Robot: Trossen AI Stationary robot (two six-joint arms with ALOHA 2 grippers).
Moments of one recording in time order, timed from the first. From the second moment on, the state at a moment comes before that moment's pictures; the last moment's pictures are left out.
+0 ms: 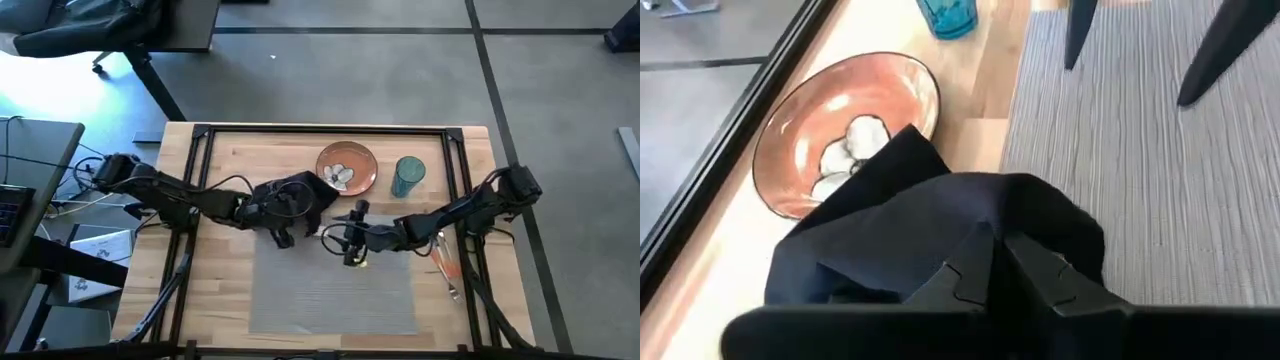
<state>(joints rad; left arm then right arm) -0.20 1.40 0.86 -0.19 -0.50 -0.10 0.31 1.70 0.82 0.46 0.60 0.02</state>
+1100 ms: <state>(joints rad) -0.25 1.40 0.86 -0.17 -0.50 -0.06 0.30 2.08 1.33 -0.41 0.82 0.61</state>
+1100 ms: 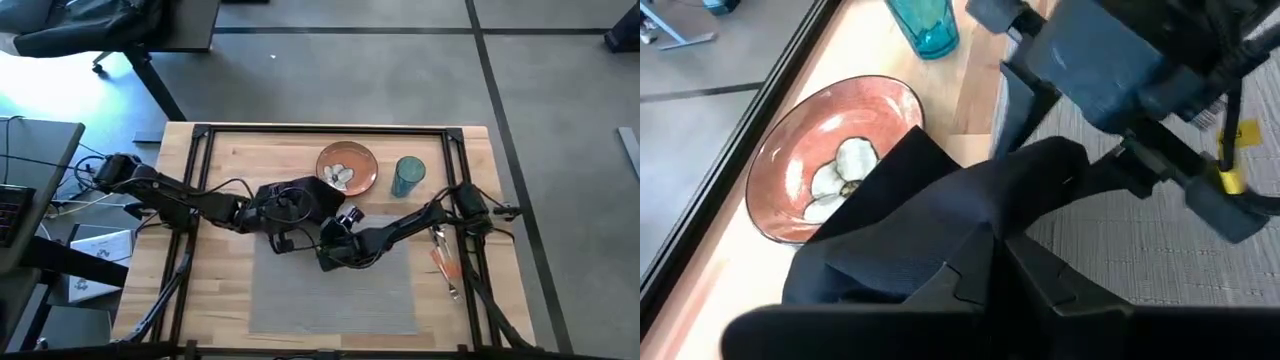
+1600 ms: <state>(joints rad) -0.25 1.37 1.02 -0.67 -0.45 -0.26 0.39 1.98 1.33 -0.78 0.72 0.56</state>
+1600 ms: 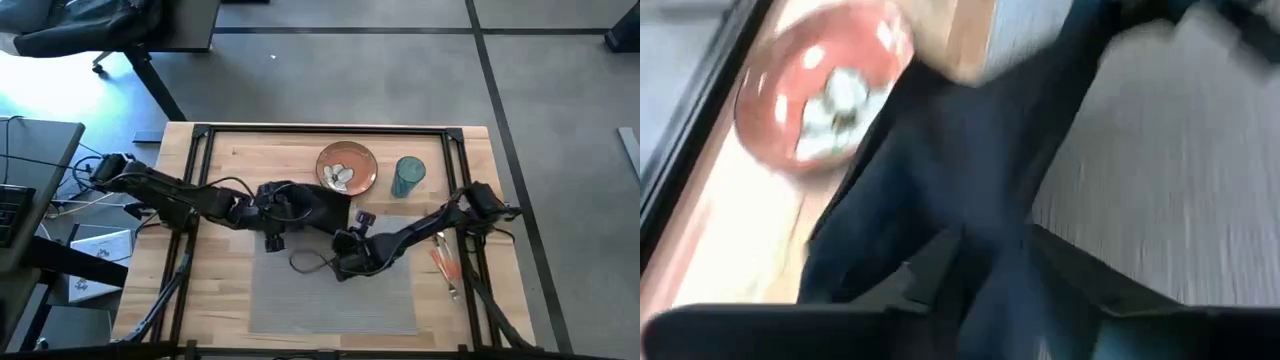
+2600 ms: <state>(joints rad) 0.01 1.55 0.83 -0.37 -0.43 -0.07 0.45 1.98 1.19 -0.61 0.71 0.68</state>
